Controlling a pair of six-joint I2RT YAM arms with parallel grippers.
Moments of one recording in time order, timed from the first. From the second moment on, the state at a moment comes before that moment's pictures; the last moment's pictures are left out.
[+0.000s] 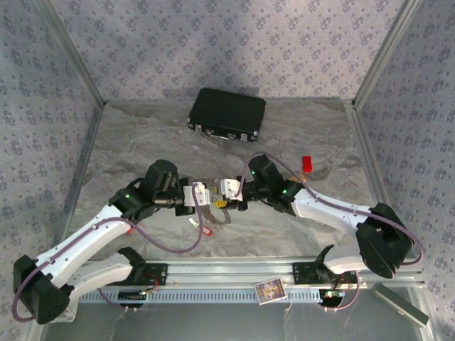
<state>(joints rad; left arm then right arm) -0.72 0.95 0.80 -0.54 0.37 0.78 0.80 1.35 0.79 0.07 -0.64 -0.68</state>
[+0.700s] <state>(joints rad) -0.72 0.84 0.75 -0.43 0.28 0.59 0.81 1.38 0.79 0.10 -0.62 -0.63</state>
